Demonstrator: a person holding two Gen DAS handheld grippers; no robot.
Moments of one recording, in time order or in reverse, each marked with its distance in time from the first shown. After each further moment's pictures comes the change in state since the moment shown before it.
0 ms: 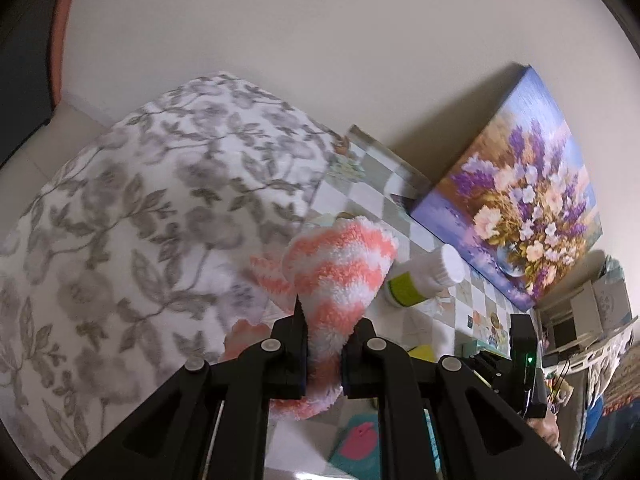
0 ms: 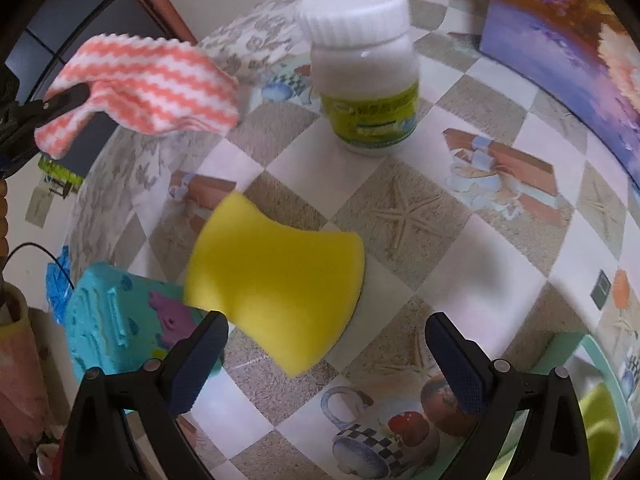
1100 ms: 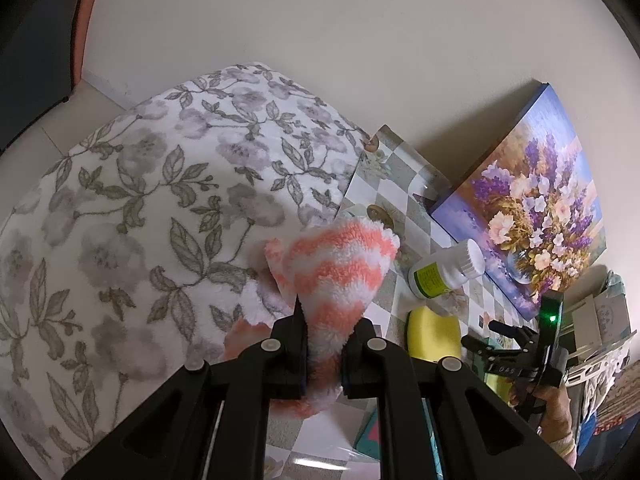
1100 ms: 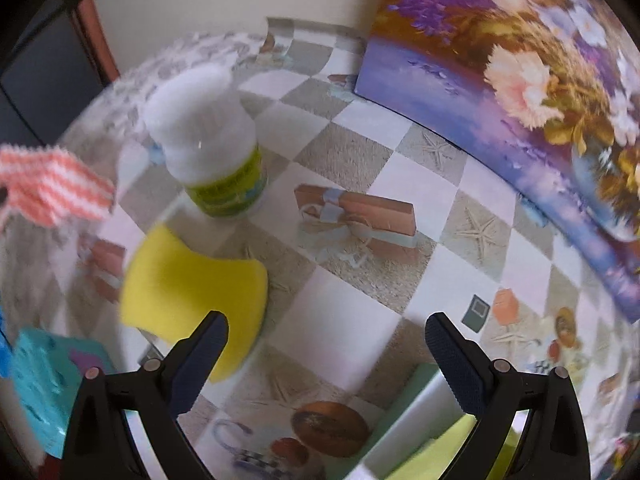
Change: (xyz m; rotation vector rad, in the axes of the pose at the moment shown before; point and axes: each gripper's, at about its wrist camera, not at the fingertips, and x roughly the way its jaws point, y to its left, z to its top) left arm -0.009 0.034 -0.019 -0.062 -0.011 0.011; right arm -0.025 -0.035 0.021 0.081 -0.093 -0.382
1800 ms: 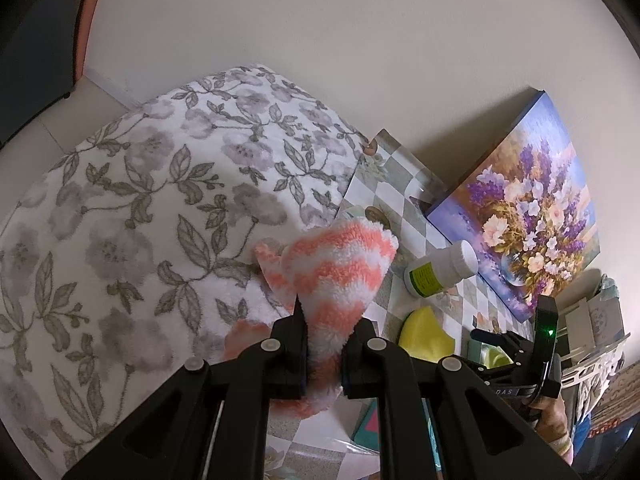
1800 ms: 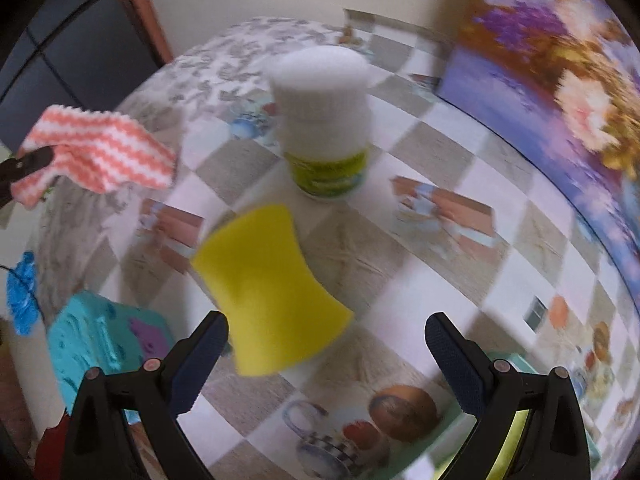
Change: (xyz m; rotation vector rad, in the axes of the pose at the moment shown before) left arm -0.012 0.005 -0.004 -0.021 -0.006 -0.016; right arm -0.017 0.035 -0.008 -0.112 0.004 0.235
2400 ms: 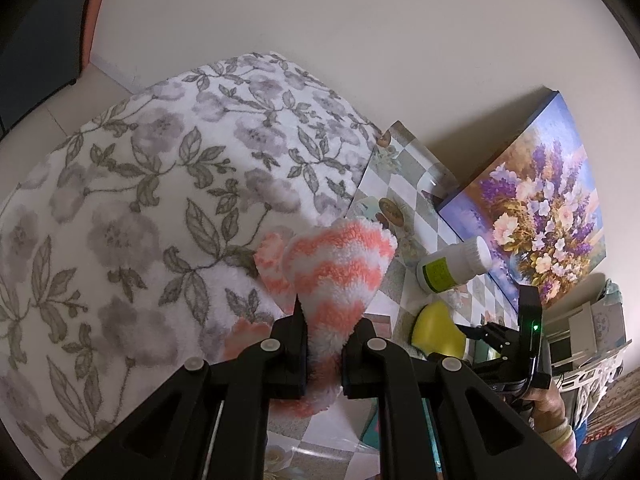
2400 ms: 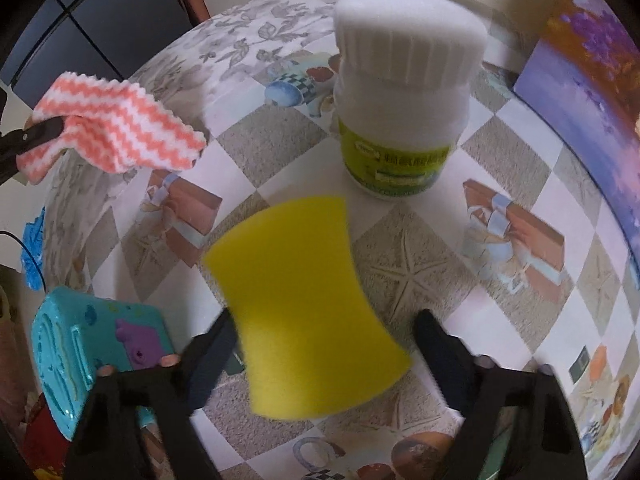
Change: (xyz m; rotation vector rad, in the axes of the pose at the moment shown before) left arm 0.011 0.011 -0.006 -0.034 0.027 0.016; right arm 0.043 0.009 0.014 -0.081 0.078 0.051
